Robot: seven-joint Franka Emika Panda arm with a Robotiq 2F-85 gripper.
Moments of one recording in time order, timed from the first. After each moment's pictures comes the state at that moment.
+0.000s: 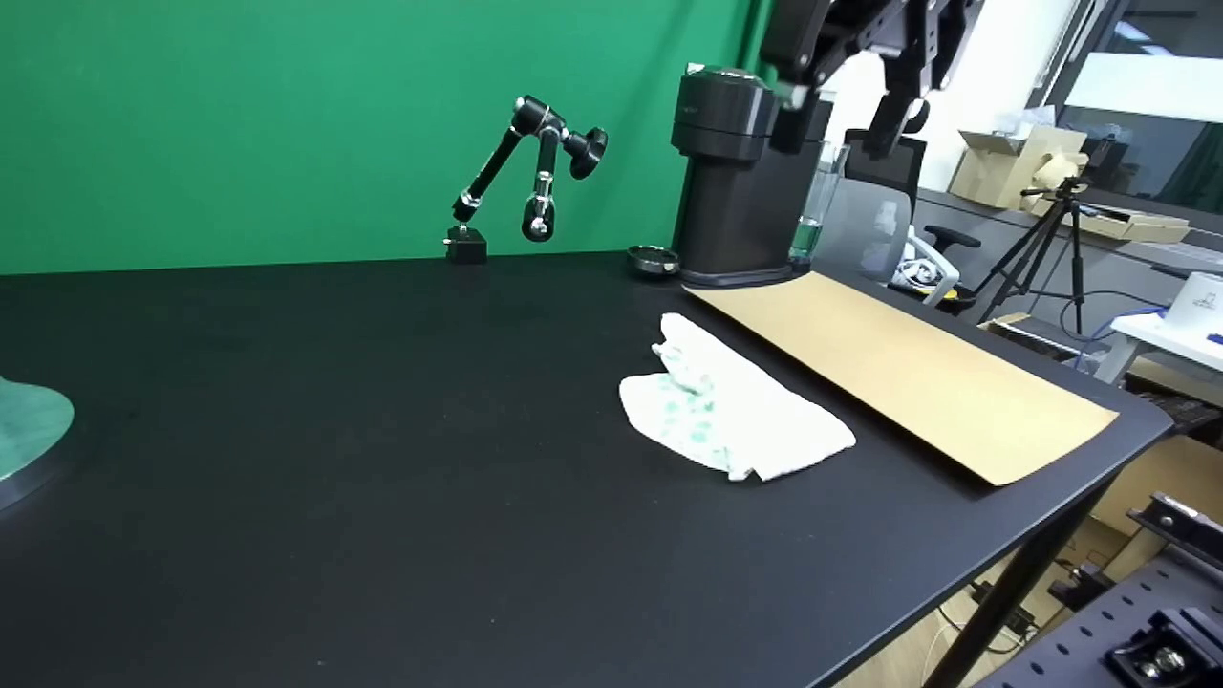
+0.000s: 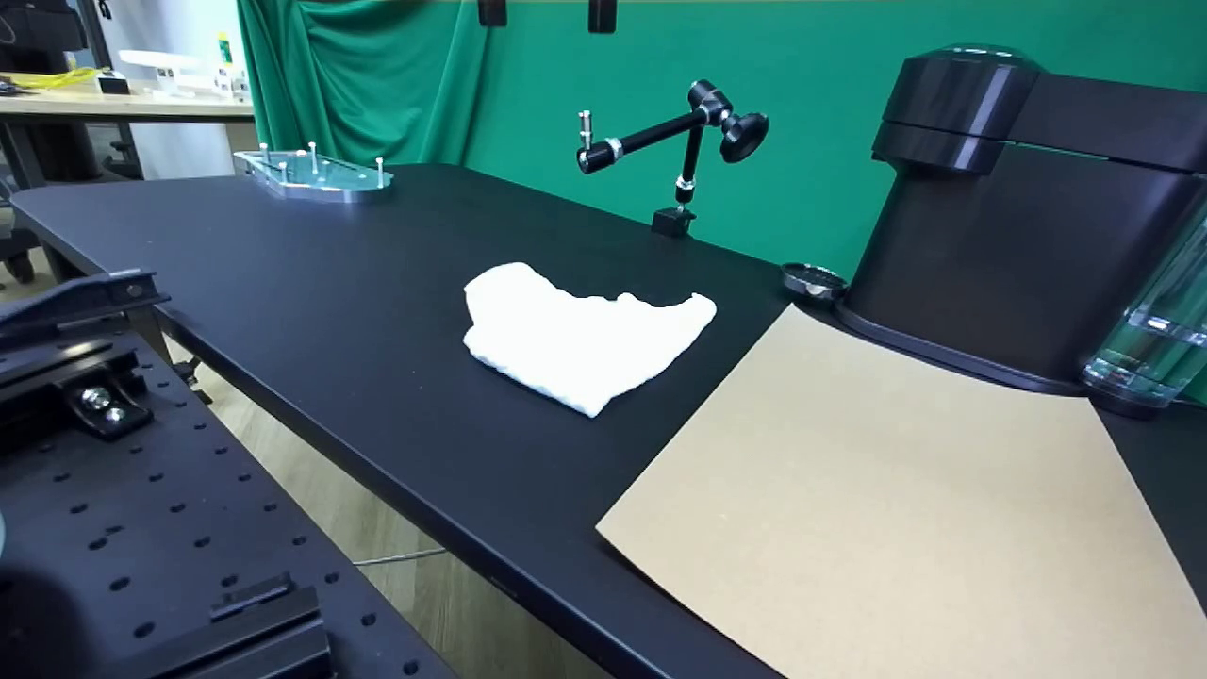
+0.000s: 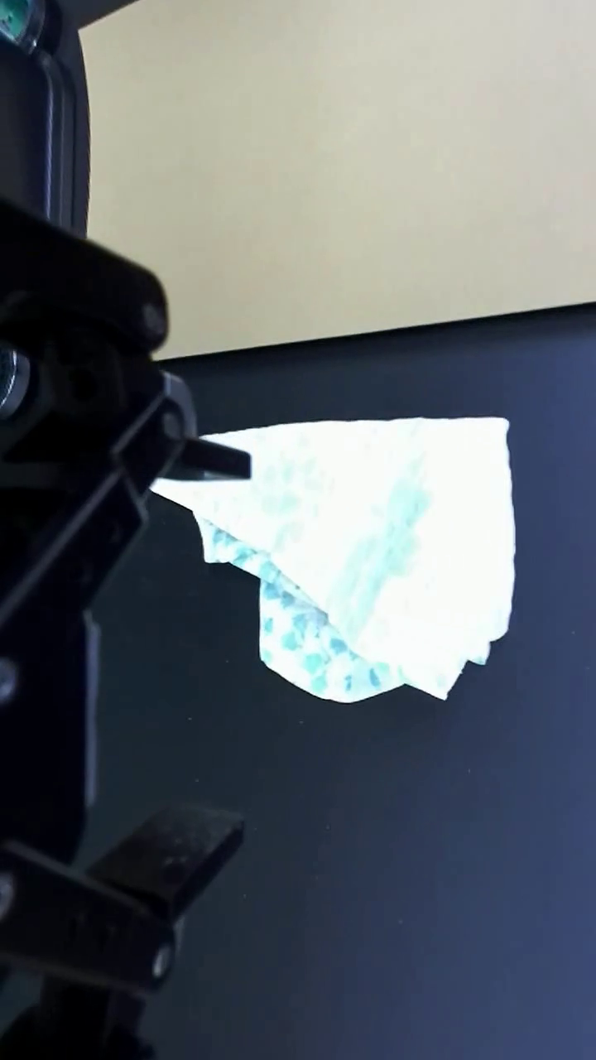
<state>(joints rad) -0.01 -0.54 0.05 -2.80 -0.02 2.41 -0.04</state>
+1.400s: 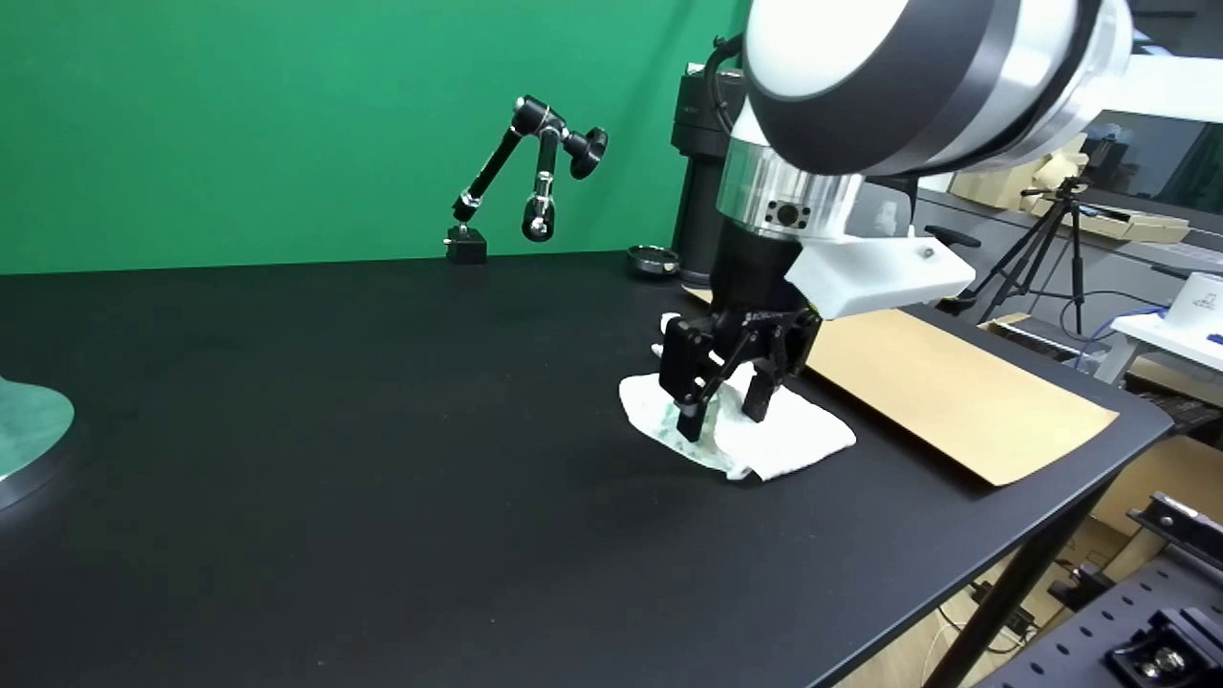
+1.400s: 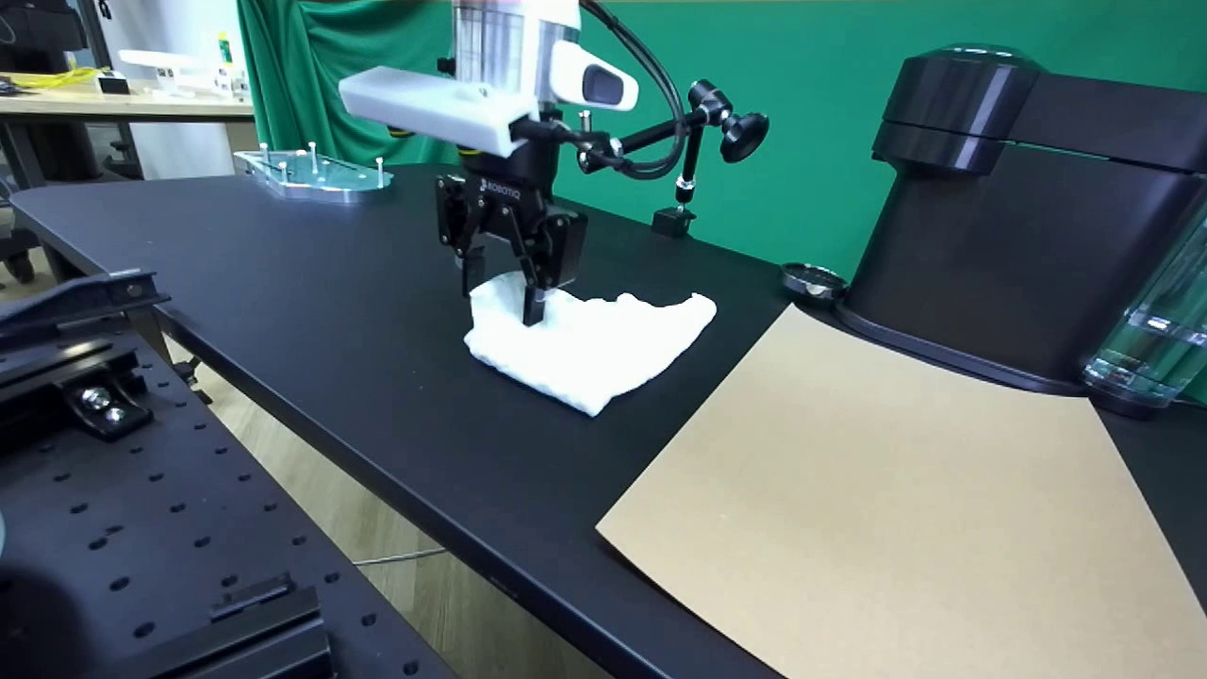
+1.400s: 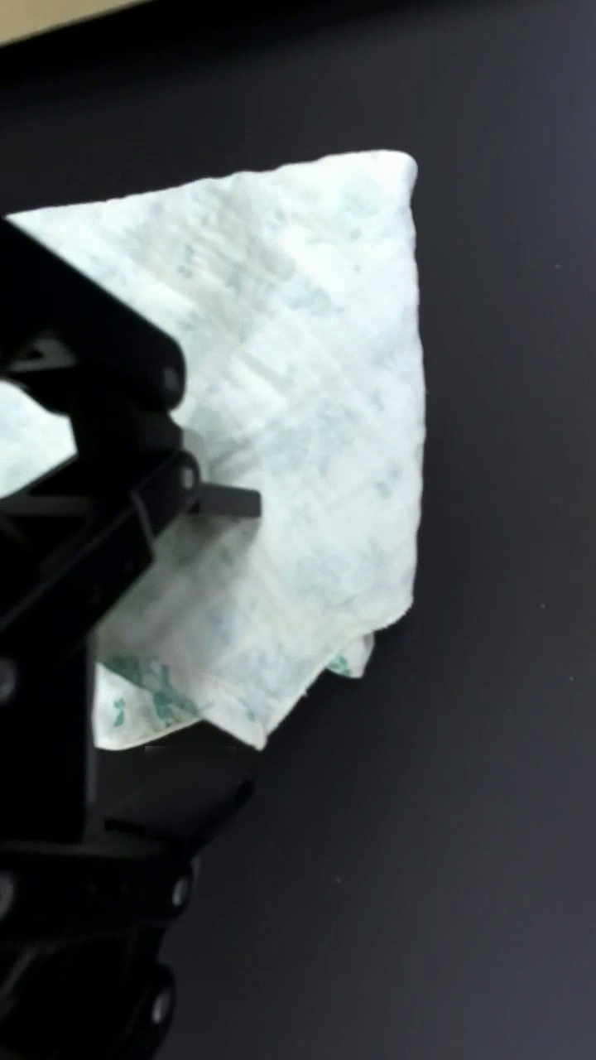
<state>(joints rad) 0.07 0.18 0.02 -2.76 -0.03 2.97 0.01</state>
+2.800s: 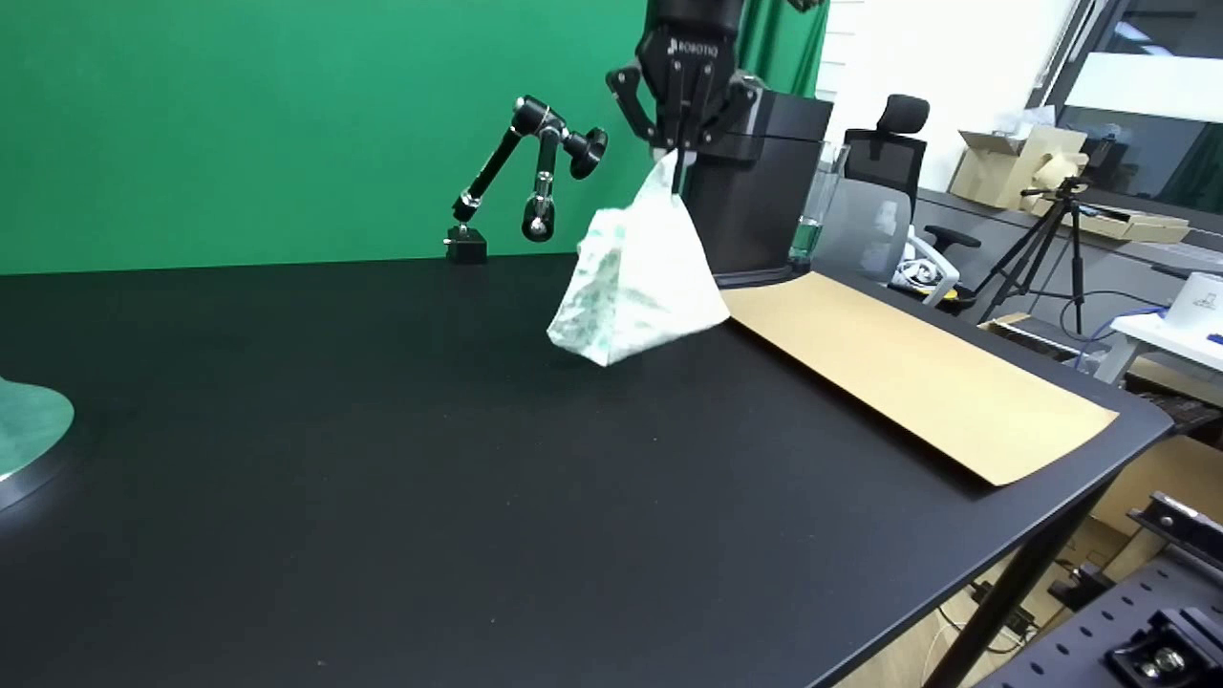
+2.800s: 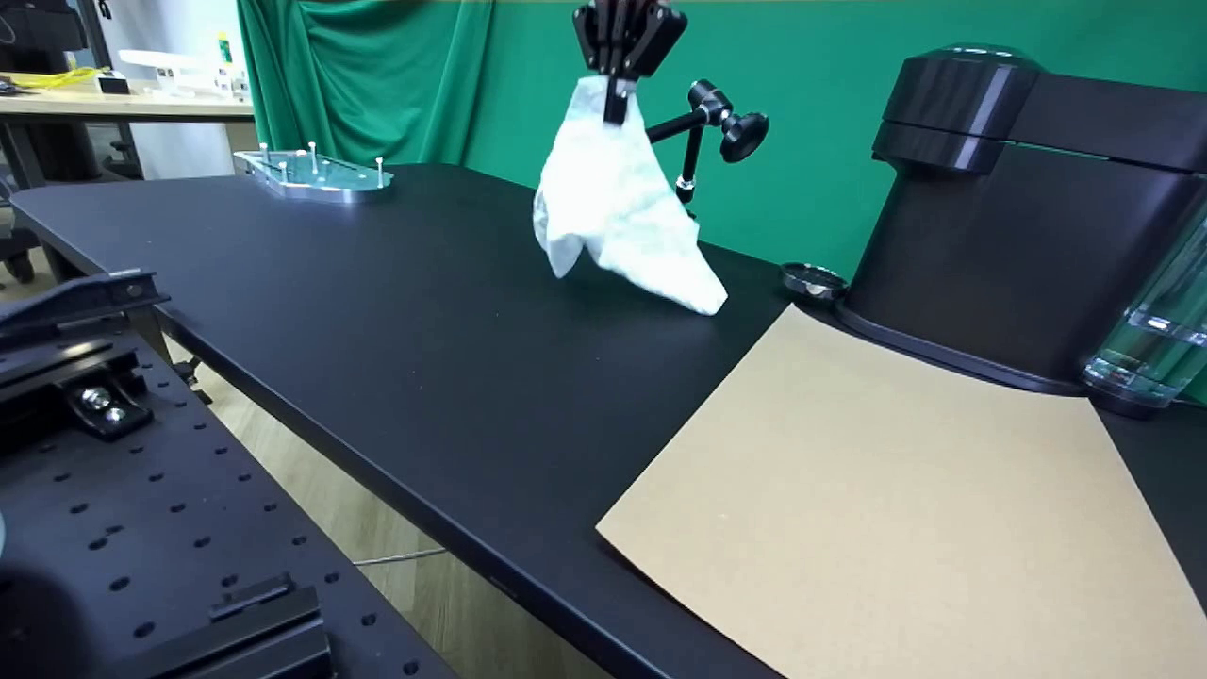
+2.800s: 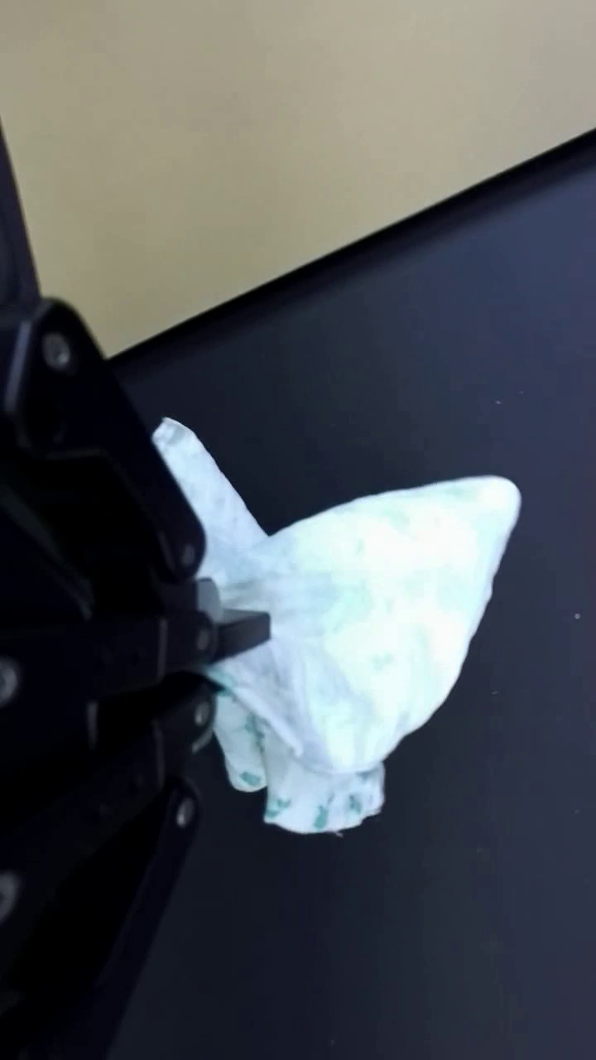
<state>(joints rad) 0.11 0.06 -0.03 -2.26 -0.02 2.32 0.32</state>
